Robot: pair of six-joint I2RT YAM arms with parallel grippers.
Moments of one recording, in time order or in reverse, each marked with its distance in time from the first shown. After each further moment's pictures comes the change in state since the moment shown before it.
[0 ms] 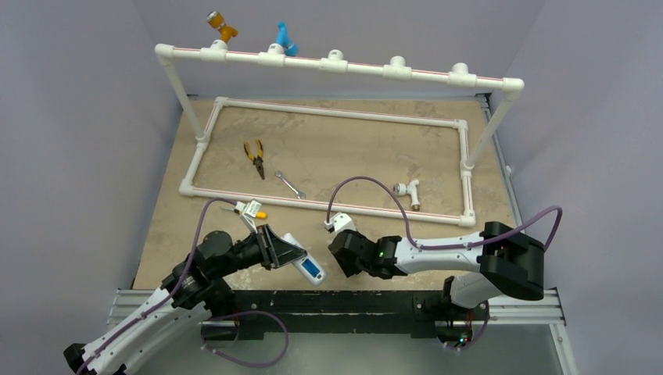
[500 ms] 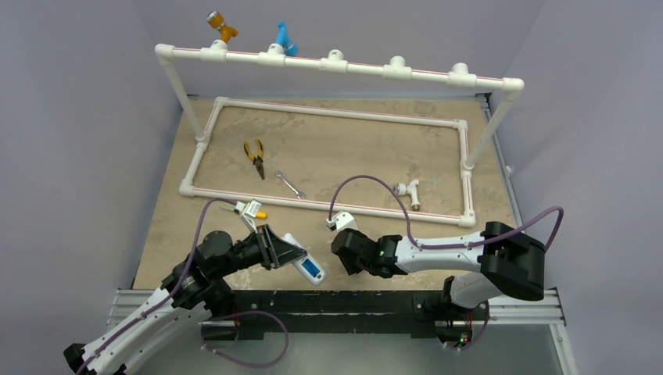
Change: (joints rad) left arm 0.000 -0.003 0.000 0.000 0.000 -0.001; right arm -0.005 -0.003 0.002 -0.016 0.003 0.034
